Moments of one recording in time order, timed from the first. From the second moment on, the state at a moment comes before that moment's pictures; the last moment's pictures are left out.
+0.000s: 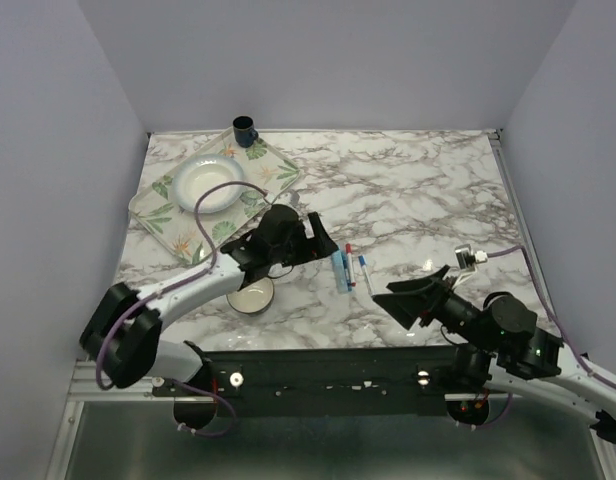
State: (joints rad) left arm -0.73 1.39 0.82 -0.06 0.04 -0.89; right arm 1.15 0.21 0.46 -0.21 0.25 0.78
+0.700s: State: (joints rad) left arm -0.73 0.65 0.74 0.02 0.15 -0.47; right arm 1.15 0.44 0.89 -0.47 0.63 0.66
